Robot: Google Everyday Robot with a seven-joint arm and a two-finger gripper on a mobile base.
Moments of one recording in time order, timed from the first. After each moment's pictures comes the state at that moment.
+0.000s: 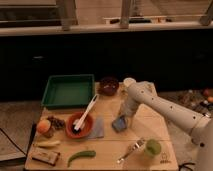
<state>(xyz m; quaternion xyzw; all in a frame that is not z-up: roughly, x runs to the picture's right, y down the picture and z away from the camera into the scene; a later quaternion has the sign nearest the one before) 0.108 0.189 0.860 -0.31 -0.27 -0.27 0.87</state>
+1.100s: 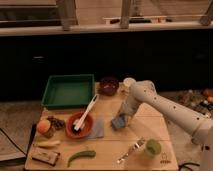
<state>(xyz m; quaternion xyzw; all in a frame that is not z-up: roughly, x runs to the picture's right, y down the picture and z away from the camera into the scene) 0.108 0.180 0.850 -0.29 -0.28 -0.27 0.88</state>
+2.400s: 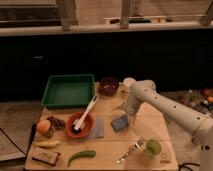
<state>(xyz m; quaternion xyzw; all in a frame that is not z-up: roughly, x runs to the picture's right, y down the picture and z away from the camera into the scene) 0.117 0.176 0.849 -0.30 -0.27 -0.26 0.88</state>
